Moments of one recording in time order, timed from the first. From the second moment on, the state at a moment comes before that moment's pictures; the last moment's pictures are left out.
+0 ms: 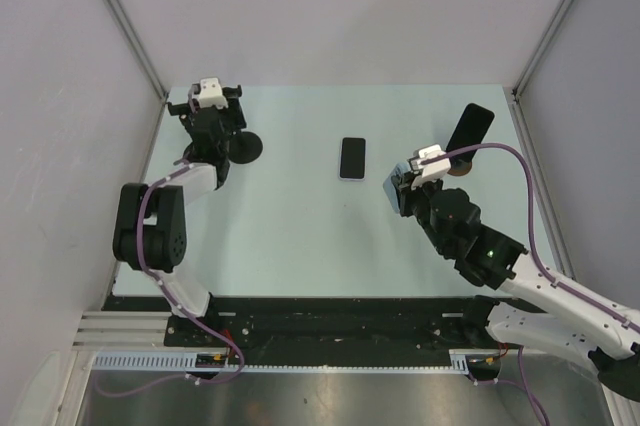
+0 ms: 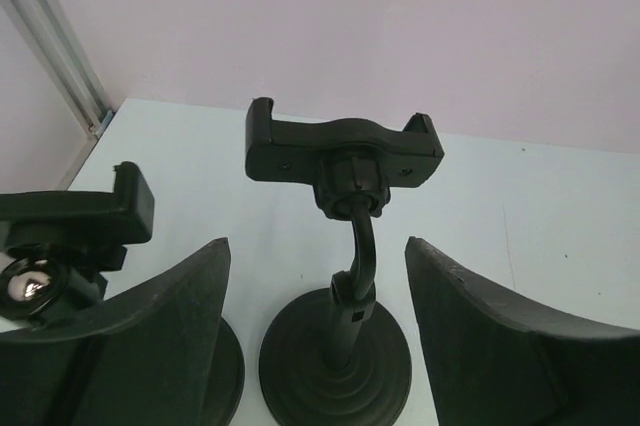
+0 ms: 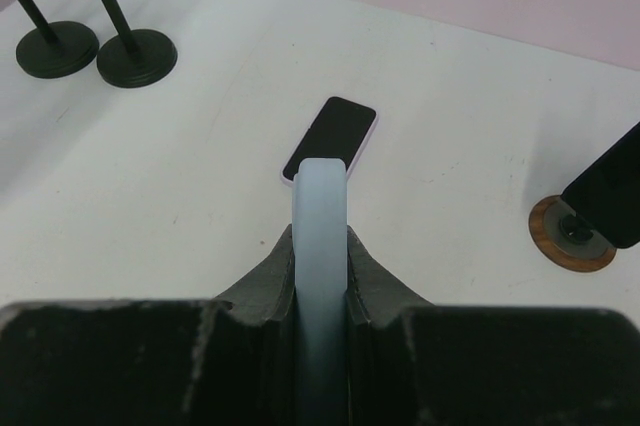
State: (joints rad) left arm -0.08 1.74 1.00 0.67 -0.20 -0.05; right arm 0.93 0.82 0.78 -0.11 0.56 0.08
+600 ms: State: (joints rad) left arm -0.48 1.29 0.79 0.70 -0.27 -0.05; right arm 0.88 0.88 0.81 -0.21 0.56 0.20
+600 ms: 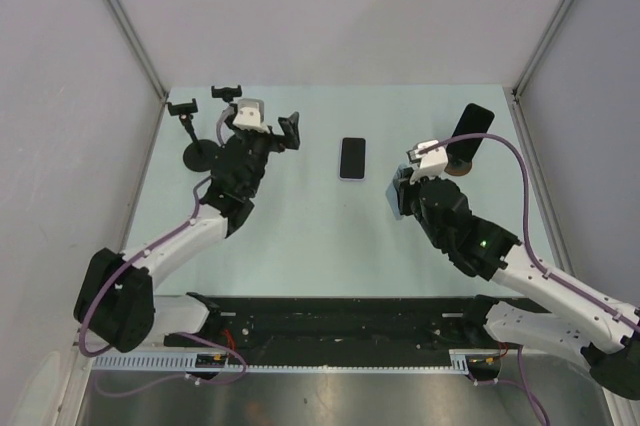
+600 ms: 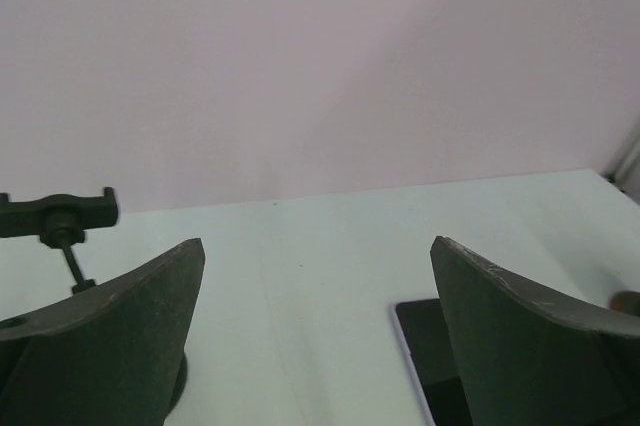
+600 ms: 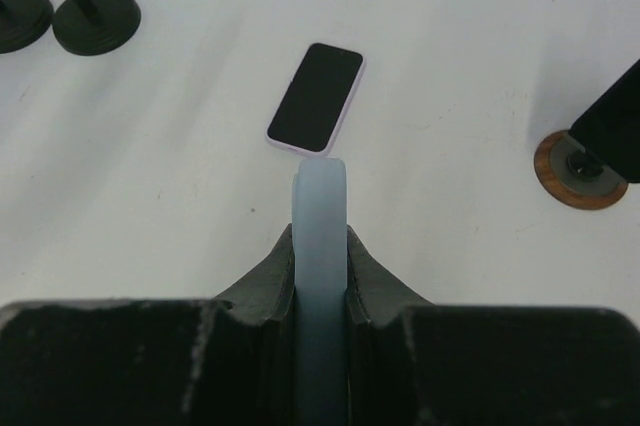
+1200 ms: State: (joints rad) left arm -0.84 1.22 0.65 0.70 0.14 0.15; right arm 0.78 0.92 0.91 -0.35 0.39 0.31
